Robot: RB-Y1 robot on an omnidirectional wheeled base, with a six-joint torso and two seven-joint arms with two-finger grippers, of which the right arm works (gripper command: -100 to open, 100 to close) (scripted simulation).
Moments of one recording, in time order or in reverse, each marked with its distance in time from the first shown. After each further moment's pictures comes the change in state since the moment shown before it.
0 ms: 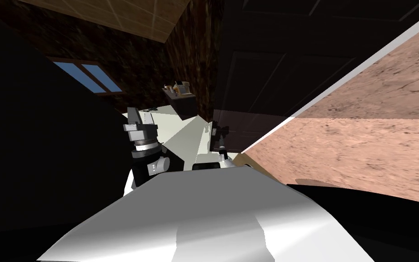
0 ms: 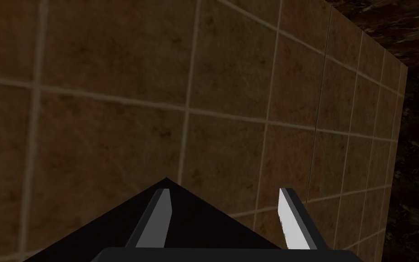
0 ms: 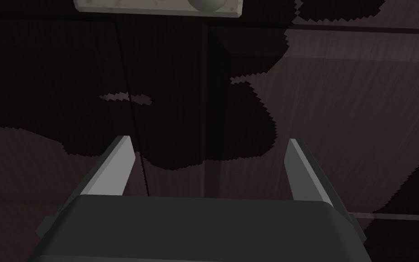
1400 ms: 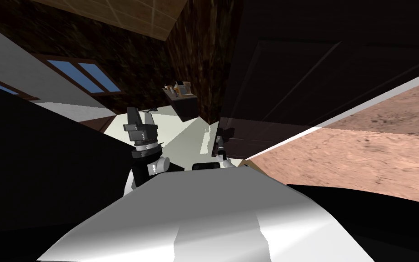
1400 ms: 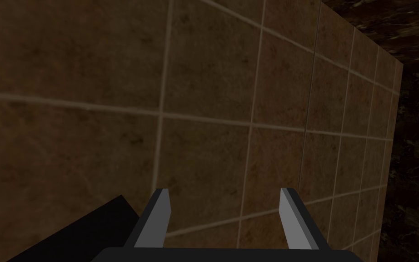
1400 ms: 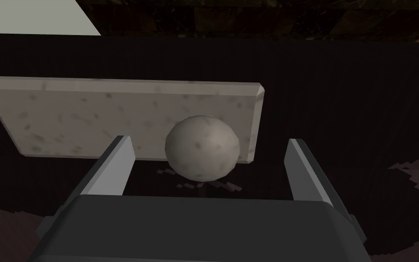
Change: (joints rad) arm 0.004 0.033 -0.009 0.011 -0.005 -0.017 0.011
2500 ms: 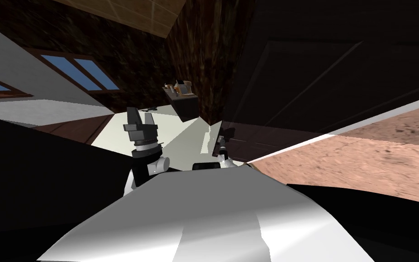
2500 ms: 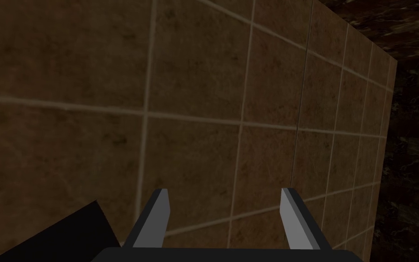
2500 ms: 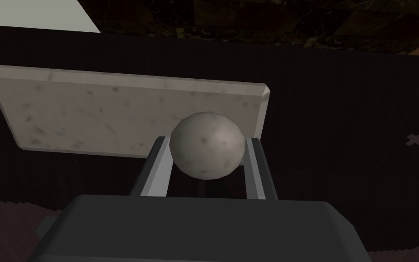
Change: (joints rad) arm -0.016 -0.031 -0.016 0.034 -0.021 -0.016 0.008
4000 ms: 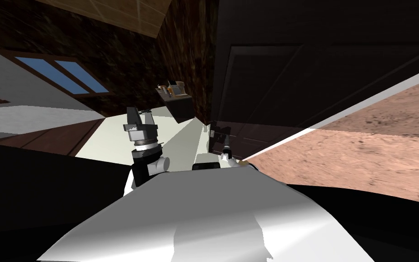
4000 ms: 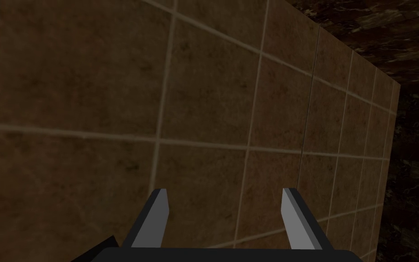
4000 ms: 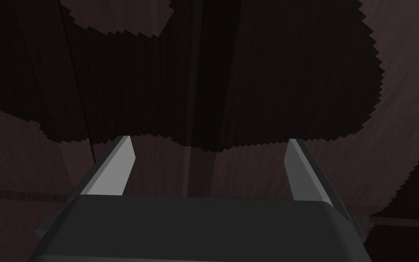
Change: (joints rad) arm 0.016 -0.090 0.061 -0.054 -0.176 -0.012 0.097
